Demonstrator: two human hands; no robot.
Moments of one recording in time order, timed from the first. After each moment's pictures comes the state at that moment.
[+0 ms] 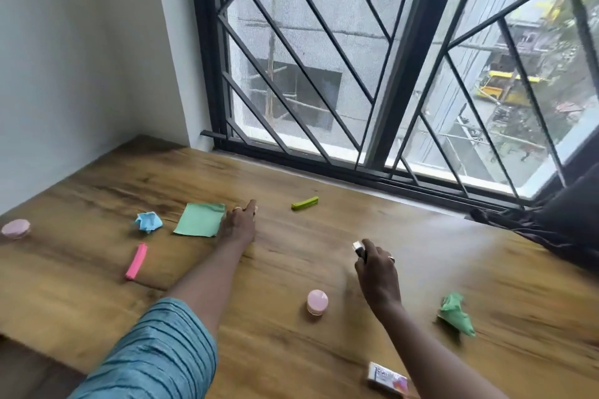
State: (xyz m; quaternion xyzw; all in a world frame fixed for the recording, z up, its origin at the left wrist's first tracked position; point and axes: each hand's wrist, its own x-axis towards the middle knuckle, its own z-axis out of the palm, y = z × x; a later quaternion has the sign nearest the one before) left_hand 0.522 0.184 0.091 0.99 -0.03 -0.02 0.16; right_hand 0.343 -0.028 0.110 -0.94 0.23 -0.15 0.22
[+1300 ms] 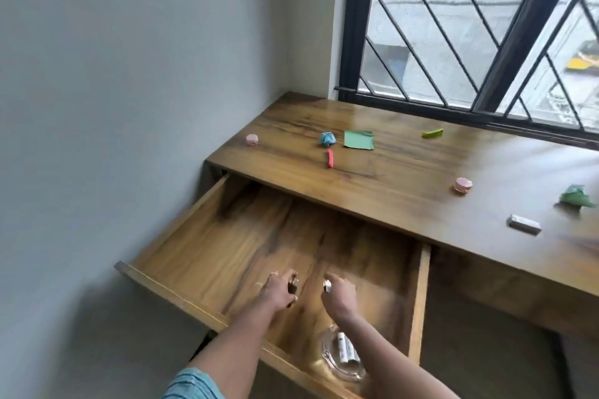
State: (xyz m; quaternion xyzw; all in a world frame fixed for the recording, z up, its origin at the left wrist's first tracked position) left_hand 0.173 0.578 0.015 0.95 -0.02 -0.25 0.19; right_hand 0.125 0.441 0.035 -0.90 0.20 0.13 0.37
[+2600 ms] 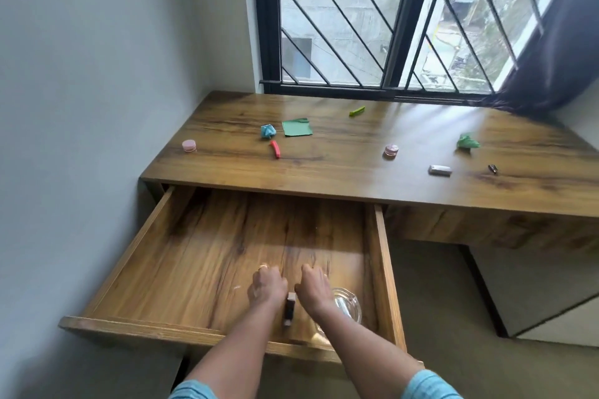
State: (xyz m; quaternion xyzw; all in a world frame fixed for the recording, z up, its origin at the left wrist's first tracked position) left_hand 0.148 0.571 0.033 0.97 -0.08 -0.14 0.17; right_hand 0.103 0.488 0.036 -0.92 0.26 0.08 0.29
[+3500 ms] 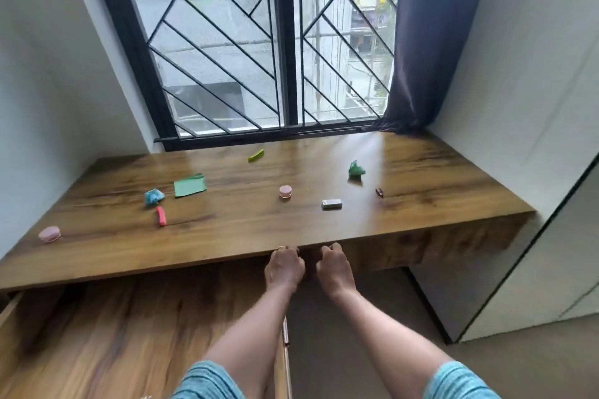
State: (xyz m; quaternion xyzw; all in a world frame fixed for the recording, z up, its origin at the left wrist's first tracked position) left_hand 0.128 0.276 0.109 0.94 -0.25 -0.09 0.20; right_hand 0.050 0.210 0.111 -0.87 0.39 -0.09 0.27
